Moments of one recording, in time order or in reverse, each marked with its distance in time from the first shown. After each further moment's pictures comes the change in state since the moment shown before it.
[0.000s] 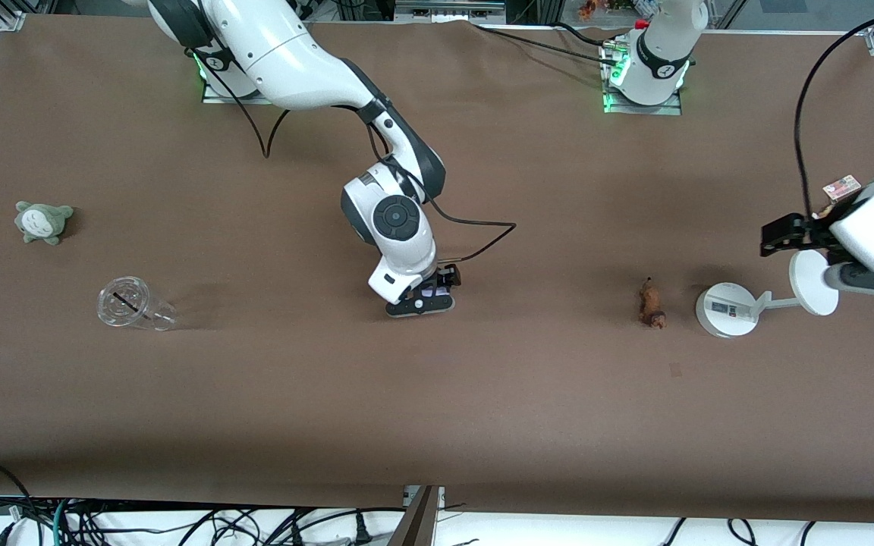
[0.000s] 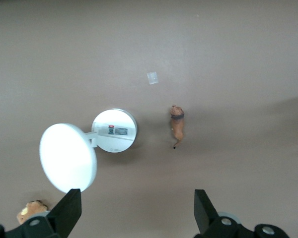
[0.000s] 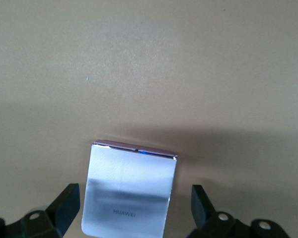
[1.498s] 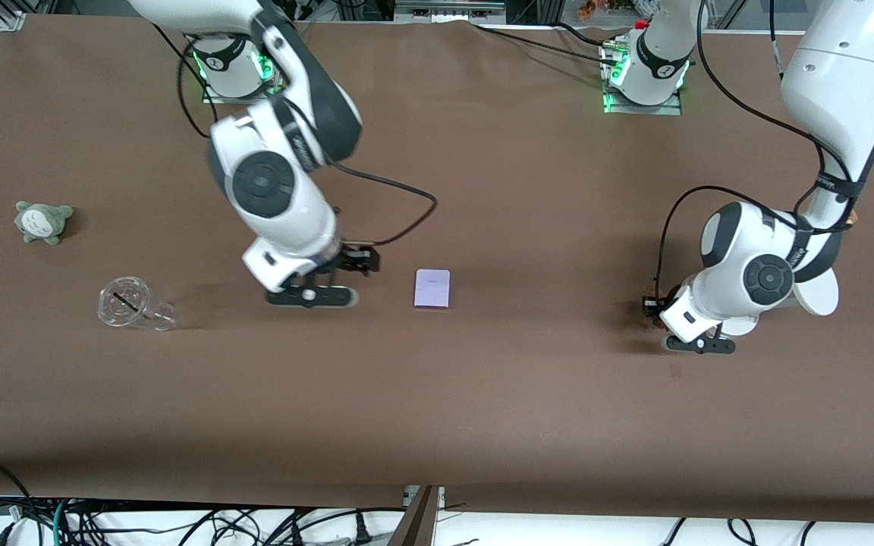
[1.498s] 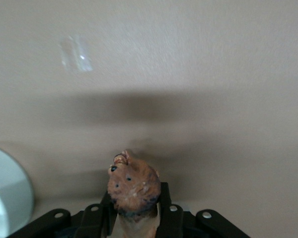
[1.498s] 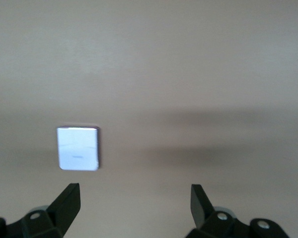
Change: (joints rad) left arm -0.036 0.375 -0.026 -0.436 0.140 0.716 -0.250; right arm -0.156 -0.309 0.001 -0.023 -0.007 -0.390 -0.012
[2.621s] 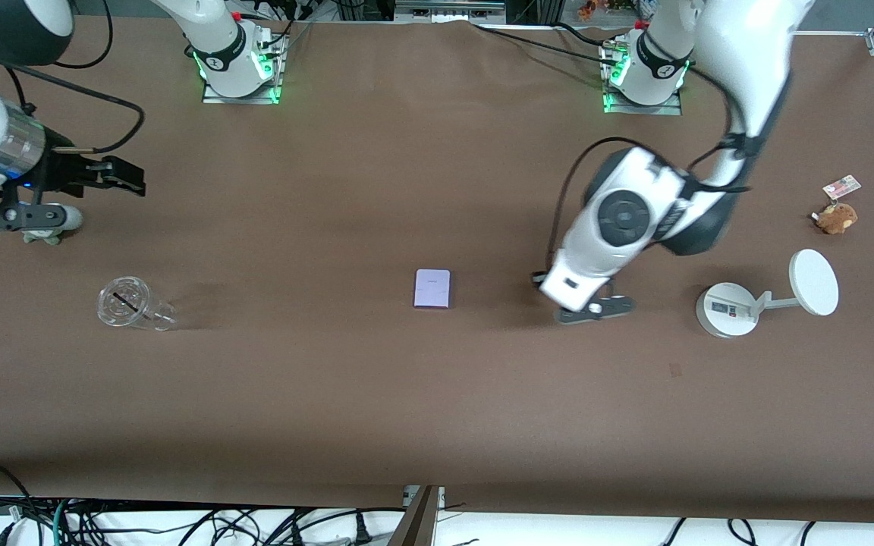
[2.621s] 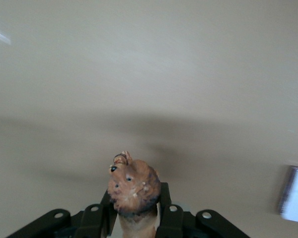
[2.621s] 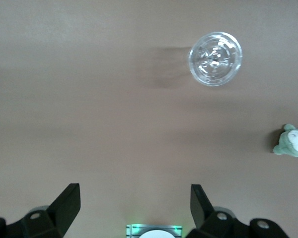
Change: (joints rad) left arm -0.296 -0.125 -0.012 0.175 -0.056 -0.248 -0.459; right arm -0.404 -0.504 -0.009 -0.261 -0.077 -0.412 -0.423
